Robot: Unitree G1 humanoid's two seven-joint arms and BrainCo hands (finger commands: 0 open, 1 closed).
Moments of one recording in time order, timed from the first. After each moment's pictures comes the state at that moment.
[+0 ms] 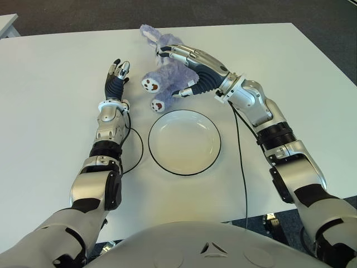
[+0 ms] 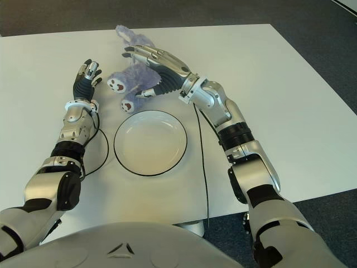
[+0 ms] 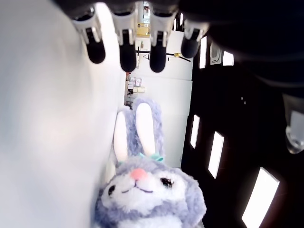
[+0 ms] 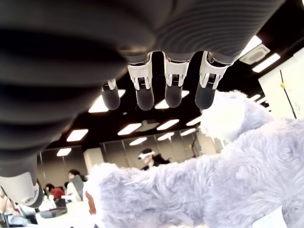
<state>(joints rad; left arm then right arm) -0.57 0.15 0.26 0.82 -0.15 -0.24 -0.01 -0.75 -0.37 0.34 0.41 -0.50 -0.62 0.19</state>
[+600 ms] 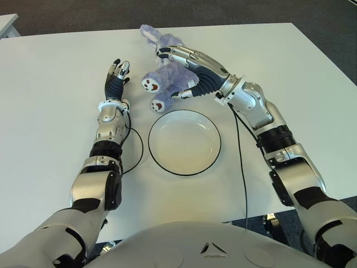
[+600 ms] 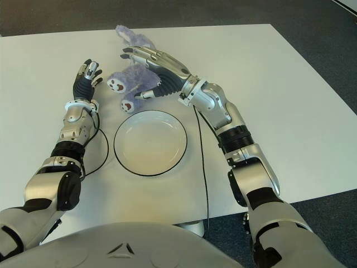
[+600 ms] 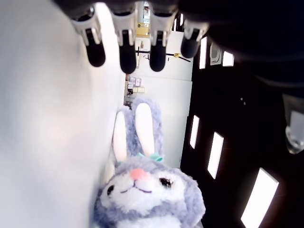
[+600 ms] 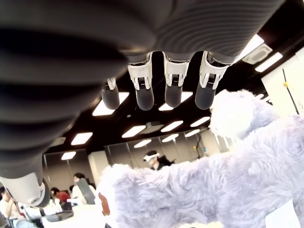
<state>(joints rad) -0.57 0.14 0.26 0.82 -0.16 -0.24 -0.01 -0.72 -0.37 0.33 0.38 -0.48 -0.62 0.21</state>
